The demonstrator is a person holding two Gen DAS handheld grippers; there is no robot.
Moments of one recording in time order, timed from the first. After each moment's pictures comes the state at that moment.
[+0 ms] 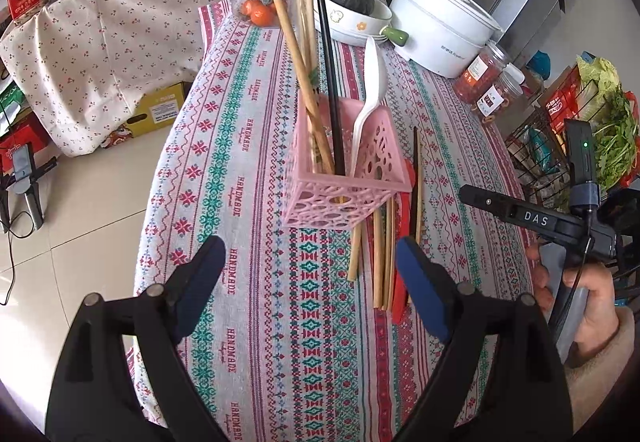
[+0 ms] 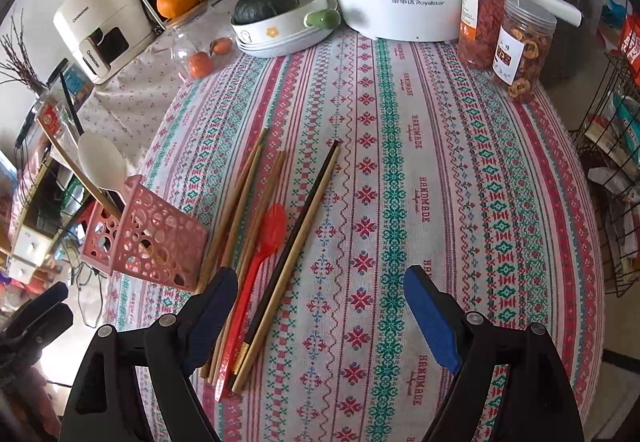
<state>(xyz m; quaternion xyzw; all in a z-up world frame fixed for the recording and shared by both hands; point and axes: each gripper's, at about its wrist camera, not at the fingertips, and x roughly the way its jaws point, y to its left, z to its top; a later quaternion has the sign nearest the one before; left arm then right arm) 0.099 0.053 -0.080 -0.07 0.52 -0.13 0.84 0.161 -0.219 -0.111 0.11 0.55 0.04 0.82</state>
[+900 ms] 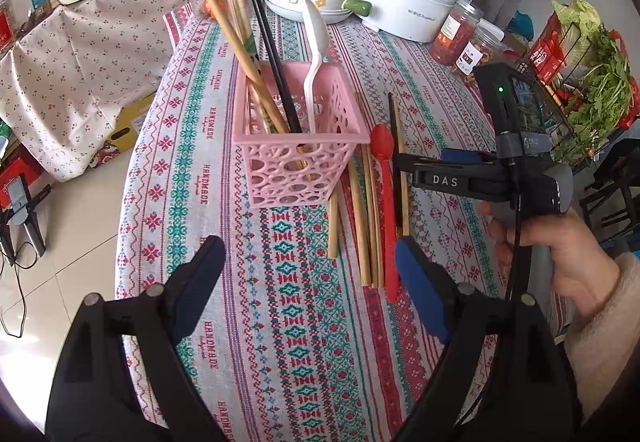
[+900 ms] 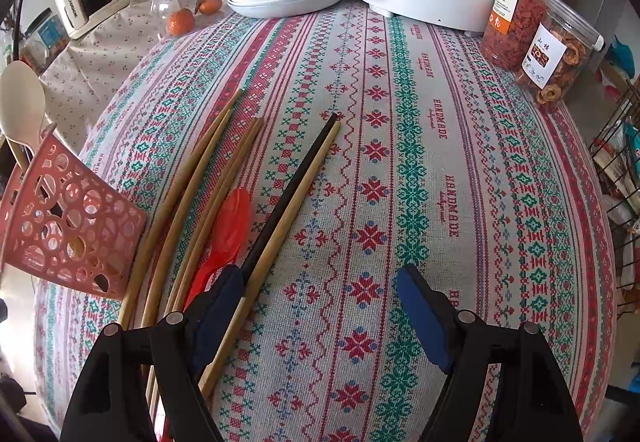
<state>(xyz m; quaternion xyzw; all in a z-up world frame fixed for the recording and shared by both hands) 0.082 0.025 -0.089 0.00 0.51 -0.17 0.84 0.184 -0.186 -0.155 0.01 0.55 0.02 0.83</state>
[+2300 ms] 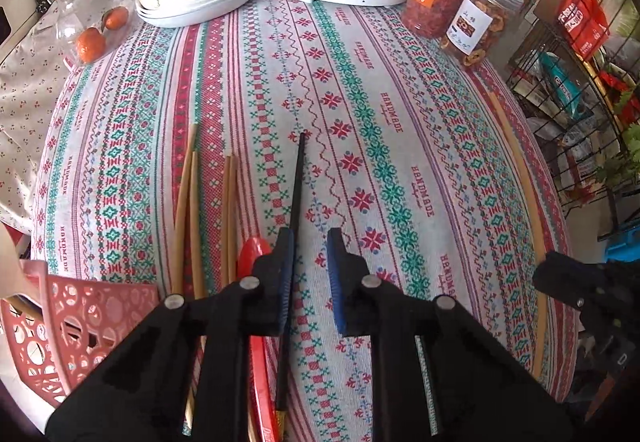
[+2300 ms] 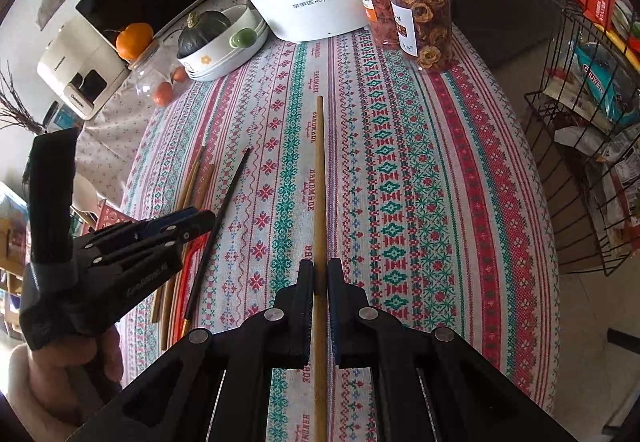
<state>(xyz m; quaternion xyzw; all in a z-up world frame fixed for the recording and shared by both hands) 0.196 -0.139 -0.139 0.07 0.56 -0.16 0.81 0.130 -0.326 -0.088 0.16 0.55 0.04 0.82</state>
